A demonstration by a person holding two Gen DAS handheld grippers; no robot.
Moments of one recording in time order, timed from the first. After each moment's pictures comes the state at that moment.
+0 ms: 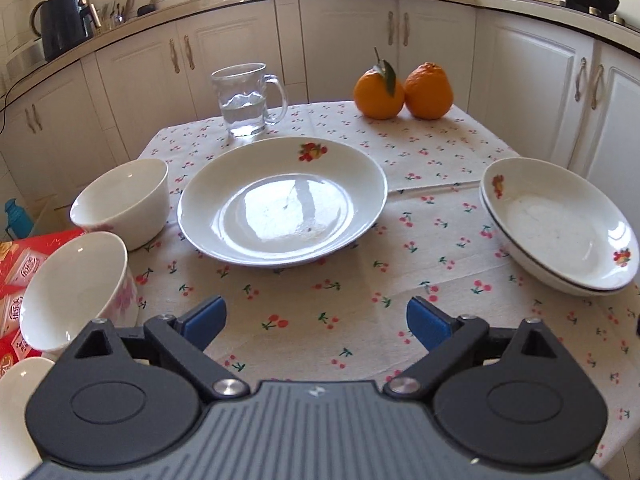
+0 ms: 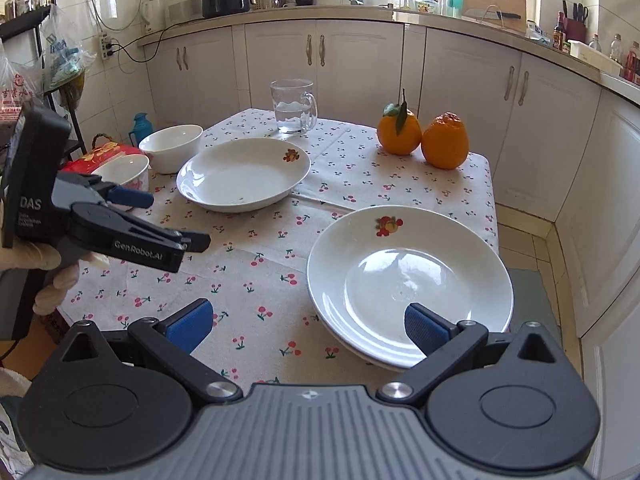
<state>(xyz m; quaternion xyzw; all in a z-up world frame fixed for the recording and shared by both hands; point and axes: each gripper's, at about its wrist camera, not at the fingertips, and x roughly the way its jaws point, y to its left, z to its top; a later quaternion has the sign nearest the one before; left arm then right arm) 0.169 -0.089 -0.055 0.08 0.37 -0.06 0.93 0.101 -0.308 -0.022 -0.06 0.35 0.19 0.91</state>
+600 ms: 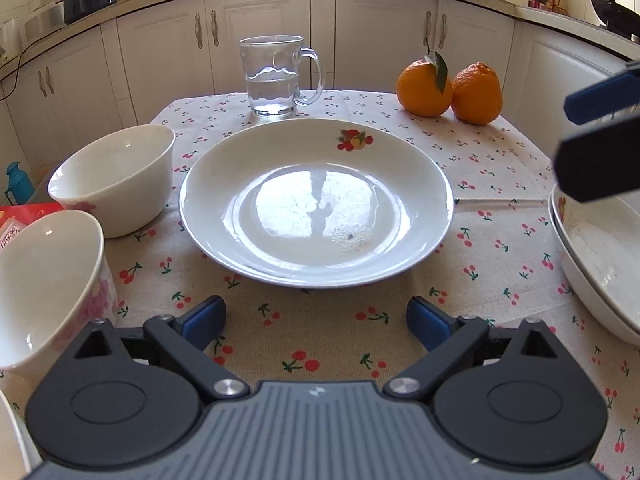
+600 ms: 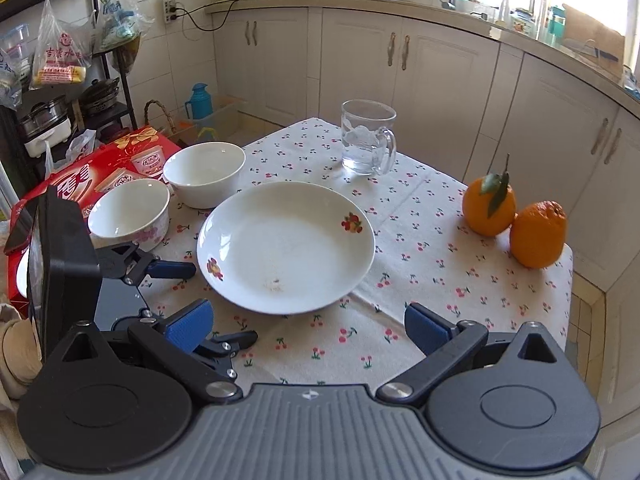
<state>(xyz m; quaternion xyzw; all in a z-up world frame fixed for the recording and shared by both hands) 0.211 -0.072 -0.082 0.03 0.38 -0.04 0.93 0.234 -0.227 0.007 -0.13 0.37 0.30 0.87</state>
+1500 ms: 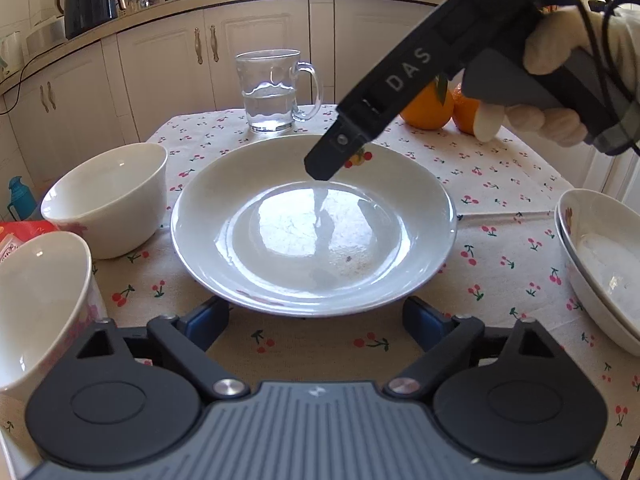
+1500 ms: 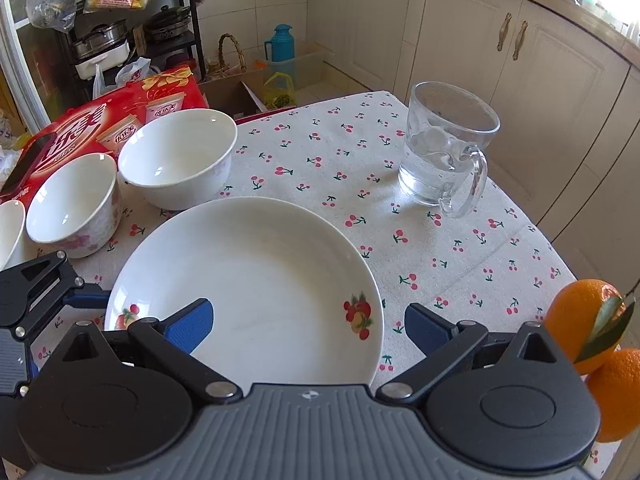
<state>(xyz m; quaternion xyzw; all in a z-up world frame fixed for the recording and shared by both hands) 0.215 -0.075 -0.081 0.04 0.35 -0.04 0.93 0.390 -0.160 -0.044 -0.22 0.41 0.42 0.78</state>
